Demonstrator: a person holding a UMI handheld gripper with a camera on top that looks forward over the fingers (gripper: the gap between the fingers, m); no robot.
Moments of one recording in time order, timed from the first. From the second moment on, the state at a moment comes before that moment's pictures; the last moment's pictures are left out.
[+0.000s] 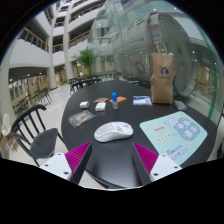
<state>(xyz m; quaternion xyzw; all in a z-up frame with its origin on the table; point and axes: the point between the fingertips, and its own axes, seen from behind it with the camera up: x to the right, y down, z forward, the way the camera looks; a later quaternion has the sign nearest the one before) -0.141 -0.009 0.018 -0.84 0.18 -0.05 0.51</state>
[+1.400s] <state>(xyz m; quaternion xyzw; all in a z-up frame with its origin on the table) 0.003 0.008 0.098 -0.87 0.09 -0.15 0.46</state>
